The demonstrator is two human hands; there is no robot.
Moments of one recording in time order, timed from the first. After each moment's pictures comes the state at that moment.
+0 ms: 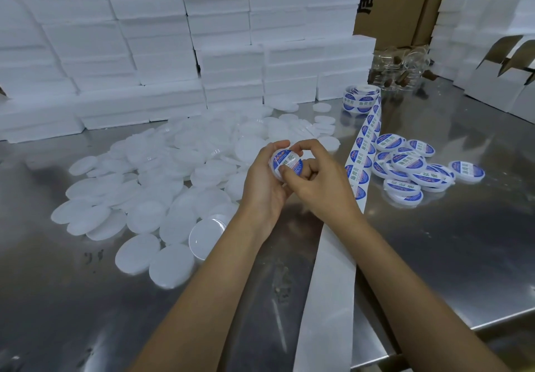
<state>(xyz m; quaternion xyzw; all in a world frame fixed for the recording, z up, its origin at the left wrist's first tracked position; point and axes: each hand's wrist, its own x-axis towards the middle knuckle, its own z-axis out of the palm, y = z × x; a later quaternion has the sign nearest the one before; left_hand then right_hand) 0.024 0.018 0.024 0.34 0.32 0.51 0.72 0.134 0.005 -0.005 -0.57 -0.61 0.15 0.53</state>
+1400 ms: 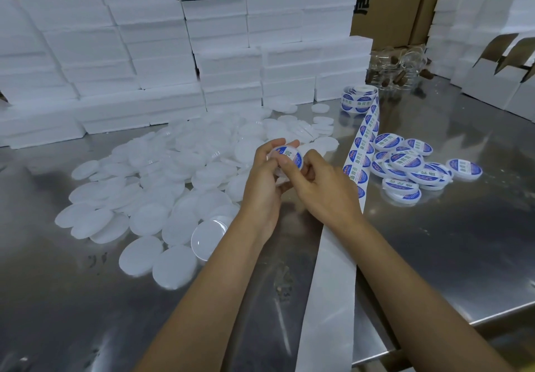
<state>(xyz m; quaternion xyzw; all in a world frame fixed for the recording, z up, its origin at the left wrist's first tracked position) 0.025 0.013 0.020 0.45 0.32 0.53 0.64 0.134 0.002 -0.008 -0.69 -0.58 0.05 0.42</state>
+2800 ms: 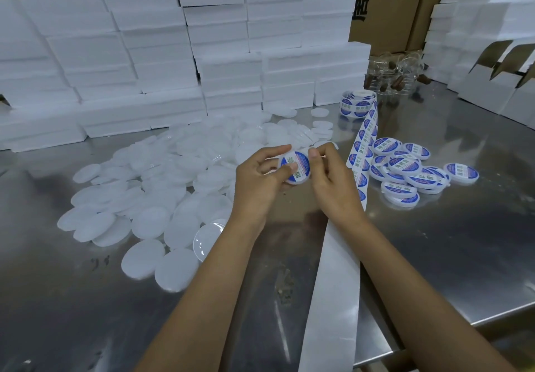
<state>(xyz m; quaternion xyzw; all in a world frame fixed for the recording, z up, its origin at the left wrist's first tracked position) 0.012 0.019 0.021 0.53 0.38 0.54 0.54 0.144 0.005 -0.003 -0.60 -0.56 0.13 0.55</state>
